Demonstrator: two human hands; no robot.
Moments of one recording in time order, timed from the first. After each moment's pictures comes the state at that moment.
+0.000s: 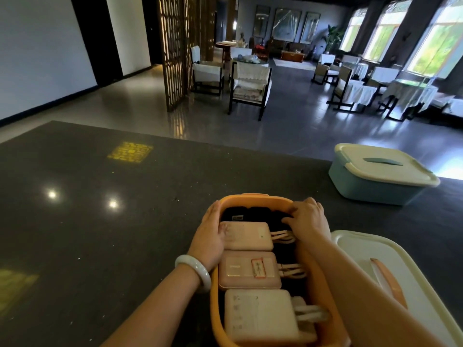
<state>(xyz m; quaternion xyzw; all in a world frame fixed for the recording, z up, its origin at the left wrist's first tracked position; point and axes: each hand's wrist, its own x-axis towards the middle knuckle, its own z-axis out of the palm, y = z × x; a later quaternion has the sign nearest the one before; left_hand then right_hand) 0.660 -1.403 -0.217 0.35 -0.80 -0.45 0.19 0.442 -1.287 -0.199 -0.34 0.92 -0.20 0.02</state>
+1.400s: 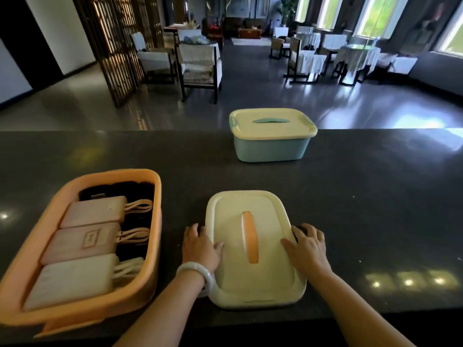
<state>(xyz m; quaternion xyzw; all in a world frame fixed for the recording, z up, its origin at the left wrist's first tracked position) 0.462 -1.146 -0.278 0.45 -0.86 -0.24 0.00 0.299 -0.959 -0.300 -0.23 0.95 -0.20 0.09</state>
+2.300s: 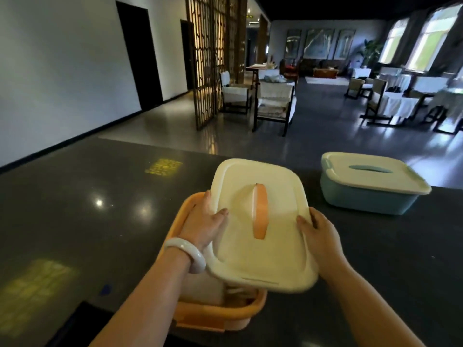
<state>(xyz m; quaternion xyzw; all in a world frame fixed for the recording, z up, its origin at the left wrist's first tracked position) 0.612 -1.284 -0.130 0.45 -0.73 -0.45 0.25 0.408 -1.148 -0.180 -0.29 0.76 -0.56 0.17</state>
